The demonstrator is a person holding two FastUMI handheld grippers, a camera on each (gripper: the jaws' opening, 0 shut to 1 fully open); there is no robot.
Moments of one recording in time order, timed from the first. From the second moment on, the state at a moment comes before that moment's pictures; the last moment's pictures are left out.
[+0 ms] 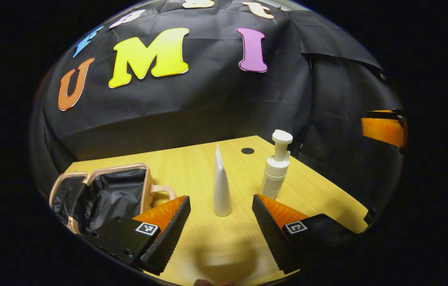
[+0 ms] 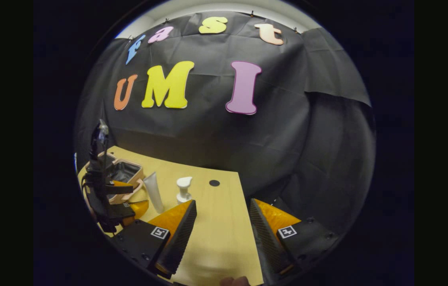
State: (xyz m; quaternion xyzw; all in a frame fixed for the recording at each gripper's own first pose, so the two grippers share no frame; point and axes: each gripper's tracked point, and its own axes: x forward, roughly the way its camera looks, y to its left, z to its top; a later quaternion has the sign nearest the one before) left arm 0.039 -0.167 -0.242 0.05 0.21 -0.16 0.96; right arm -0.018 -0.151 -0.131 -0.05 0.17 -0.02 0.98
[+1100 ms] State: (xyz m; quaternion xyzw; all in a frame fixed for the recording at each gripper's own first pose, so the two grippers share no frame) left arm 0.104 -0.176 -0.327 0.05 0.29 -0.16 0.94; right arm -0.038 -0.192 -0.152 -0.04 0.21 -0.09 0.97
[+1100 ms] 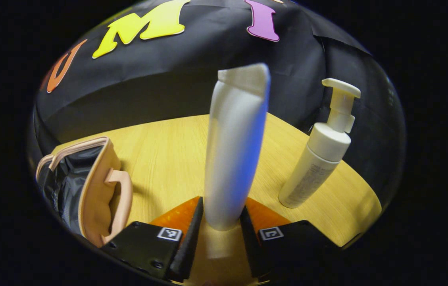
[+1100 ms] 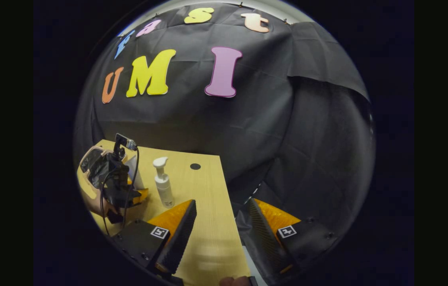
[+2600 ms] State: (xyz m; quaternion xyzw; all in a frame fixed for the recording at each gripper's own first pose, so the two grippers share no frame) left arm -0.062 0.000 -0.170 -0.01 0.29 0.00 0.96; right arm 0.110 -0.029 -0.314 0.05 0.30 0.08 0.95
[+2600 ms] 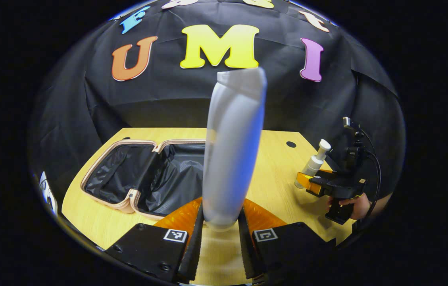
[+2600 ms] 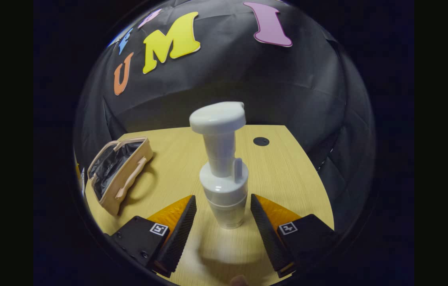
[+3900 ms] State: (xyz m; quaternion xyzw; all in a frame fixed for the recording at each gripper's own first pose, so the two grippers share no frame) left arm 0.017 0.119 -0.212 -0.07 0.47 -0.13 0.87; right arm 0.040 -0.019 -0.190 0.05 0.32 0.14 0.94
